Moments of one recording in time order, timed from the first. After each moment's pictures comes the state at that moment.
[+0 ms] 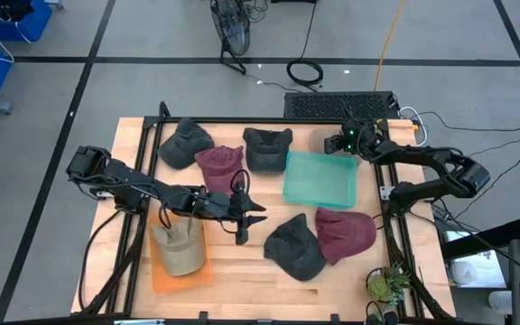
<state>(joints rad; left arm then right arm) -0.24 1.55 0.87 0.31 -0.24 -0.20 -0.86 1.30 0.45 0.13 0.13 0.41</state>
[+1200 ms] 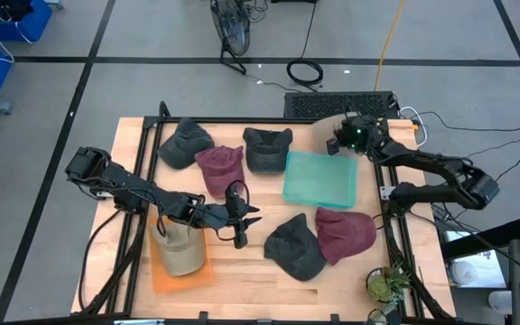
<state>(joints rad) -0.32 1.55 0.87 0.21 -0.45 -0.27 -0.86 1.14 0.44 0.13 0.08 0.12</state>
